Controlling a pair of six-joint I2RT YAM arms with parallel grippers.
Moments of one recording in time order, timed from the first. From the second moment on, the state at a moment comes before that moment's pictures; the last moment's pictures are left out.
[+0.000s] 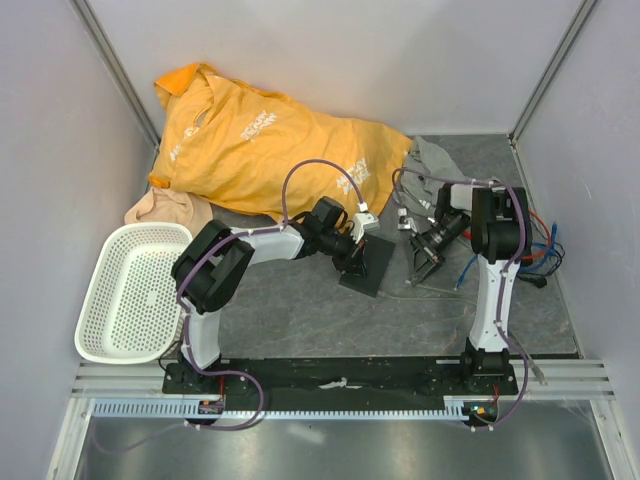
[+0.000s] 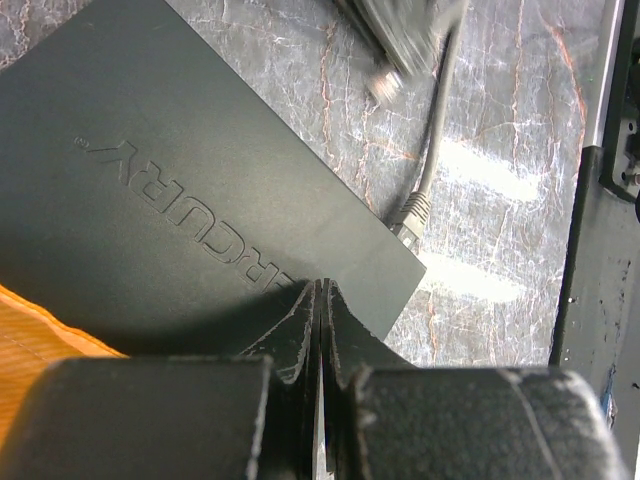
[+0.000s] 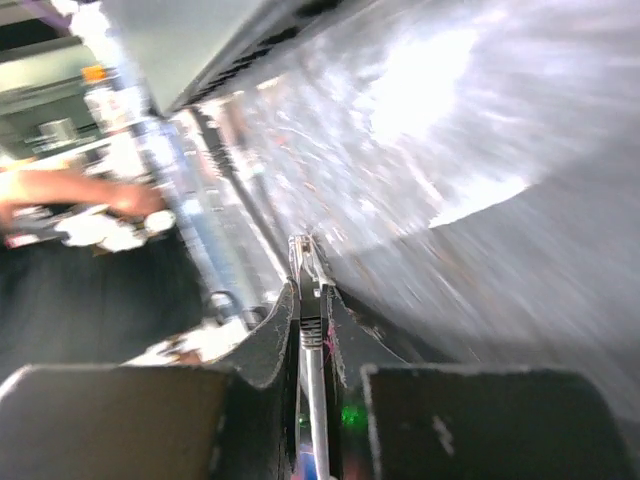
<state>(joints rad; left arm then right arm) -0.72 1.97 1.17 -0.02 0.71 0.07 0.02 2.33 1.47 -1.44 -0.78 -0.86</state>
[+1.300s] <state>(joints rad) -0.76 1.89 1.10 -0.05 0.66 0.08 -0.23 1.76 1.57 -1.05 -0.24 -0.51</state>
